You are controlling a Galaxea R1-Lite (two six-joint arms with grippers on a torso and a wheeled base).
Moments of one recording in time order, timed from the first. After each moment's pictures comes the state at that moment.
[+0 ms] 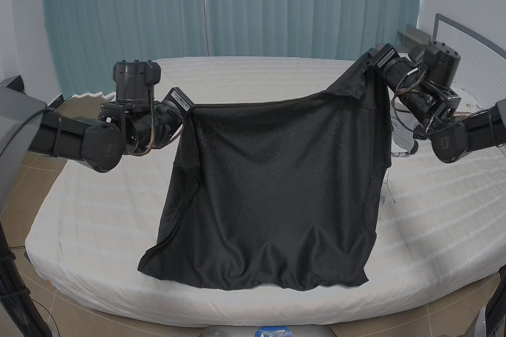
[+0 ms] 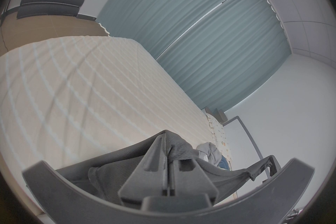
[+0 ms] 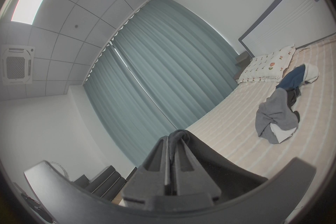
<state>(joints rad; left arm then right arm) -0.35 1.98 -1.29 -0.40 0.10 -0.90 0.29 1.97 -1.27 -0.94 -0.13 0.65</state>
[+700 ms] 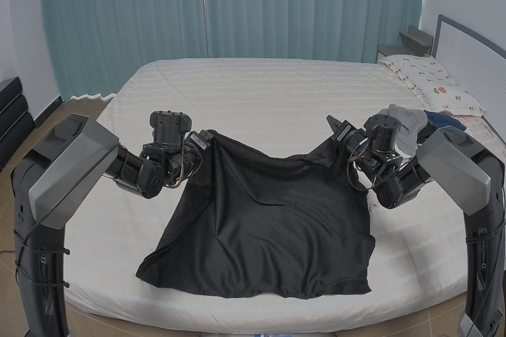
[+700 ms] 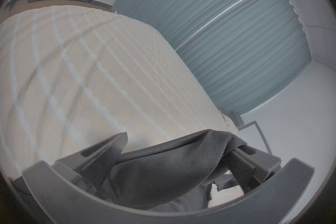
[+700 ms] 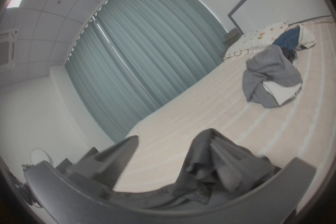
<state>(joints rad) -0.32 2.33 -1.40 -0.53 0.12 -1.00 0.29 2.43 -1.33 -1.12 -0.14 0.64</state>
